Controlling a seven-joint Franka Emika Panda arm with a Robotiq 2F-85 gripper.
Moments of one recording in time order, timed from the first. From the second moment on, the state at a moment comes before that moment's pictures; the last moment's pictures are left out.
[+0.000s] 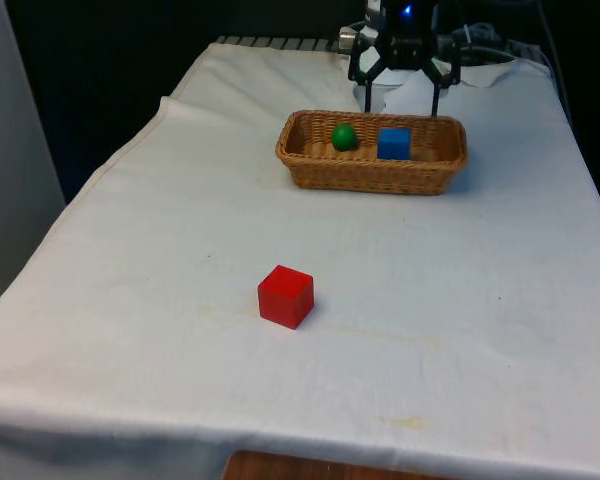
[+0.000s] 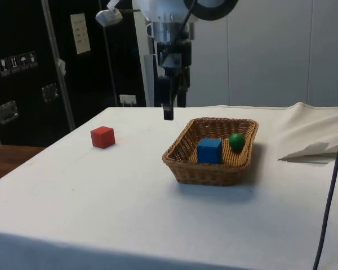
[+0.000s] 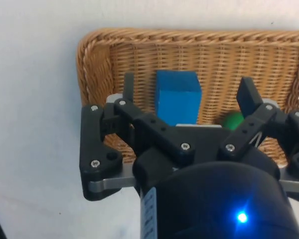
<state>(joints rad) 0.24 -0.02 -0.19 -2.52 -0.05 2.60 0.11</state>
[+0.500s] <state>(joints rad) 0.24 -0.10 -0.19 -2.48 -0.05 2.45 0.16</state>
